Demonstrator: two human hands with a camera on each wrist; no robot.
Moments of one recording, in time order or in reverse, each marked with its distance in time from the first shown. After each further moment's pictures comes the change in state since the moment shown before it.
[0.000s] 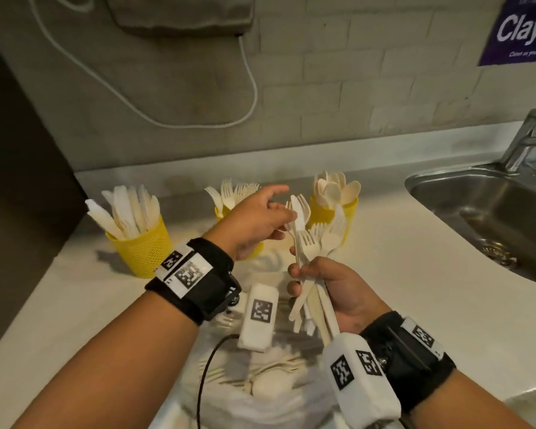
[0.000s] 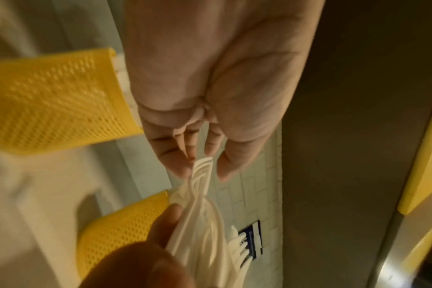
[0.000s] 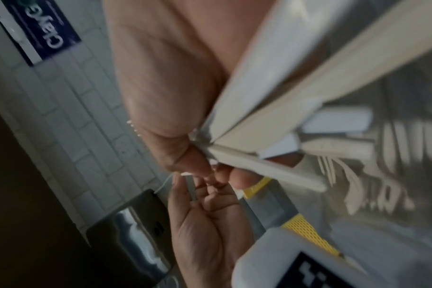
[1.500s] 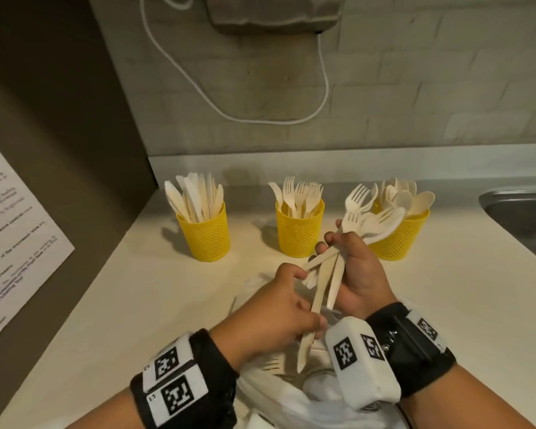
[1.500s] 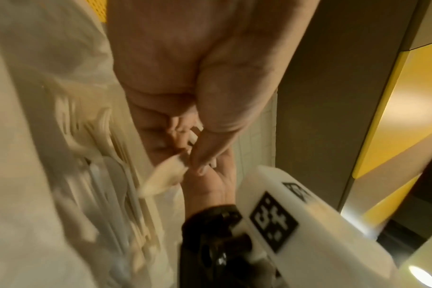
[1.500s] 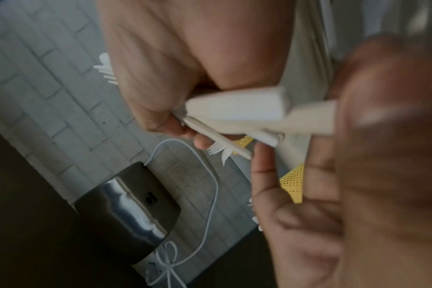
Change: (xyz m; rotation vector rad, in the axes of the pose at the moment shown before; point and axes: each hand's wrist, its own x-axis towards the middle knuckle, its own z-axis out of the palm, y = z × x) left_hand -0.113 -0.059 -0.017 0.132 -0.073 -0.225; right_hand 0.053 0.021 0.051 0.130 0.159 -0.288
